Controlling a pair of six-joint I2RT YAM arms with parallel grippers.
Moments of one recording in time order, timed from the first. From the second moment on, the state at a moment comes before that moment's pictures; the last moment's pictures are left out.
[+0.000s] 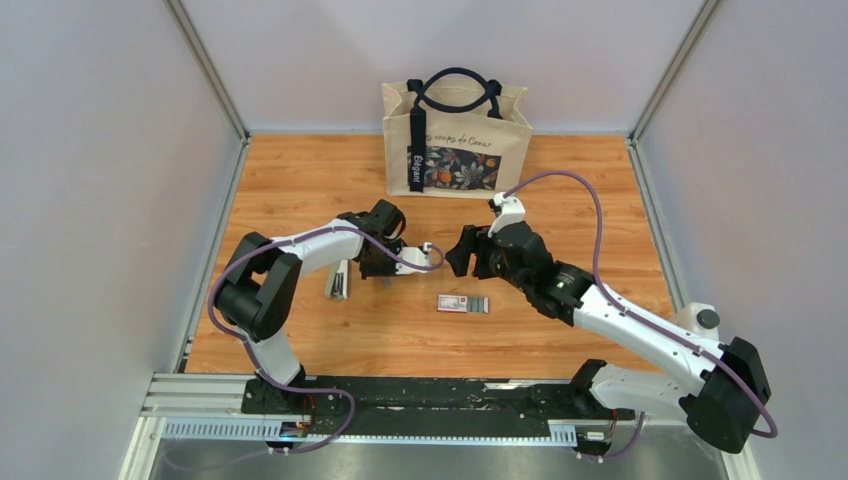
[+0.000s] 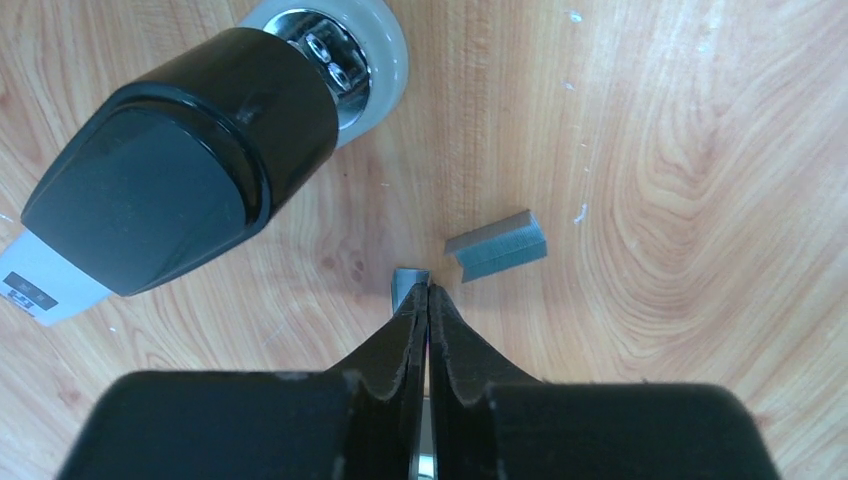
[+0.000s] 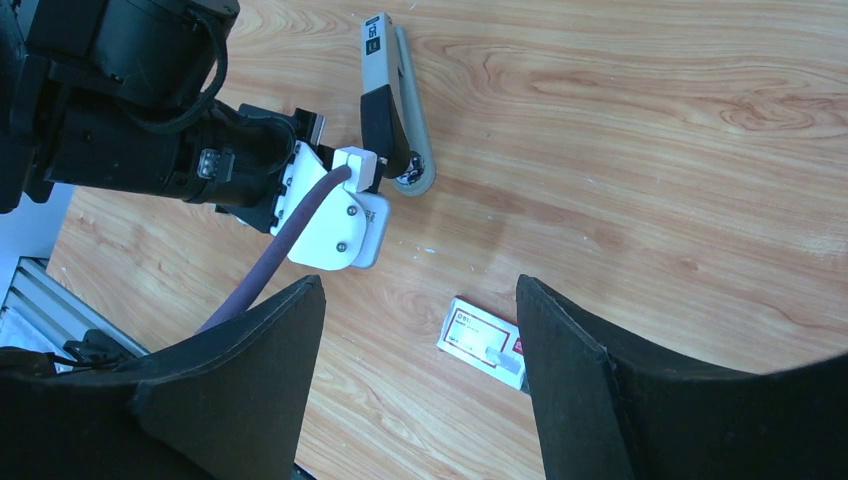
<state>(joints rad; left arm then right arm) -0.57 1.74 1.06 -0.63 0.10 1.04 0.82 1.09 0.80 -0.17 0.17 0.58</state>
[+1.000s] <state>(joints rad) -0.56 1.49 1.03 -0.80 0.26 1.12 0.82 1.02 0.74 -0.15 0.16 0.59</state>
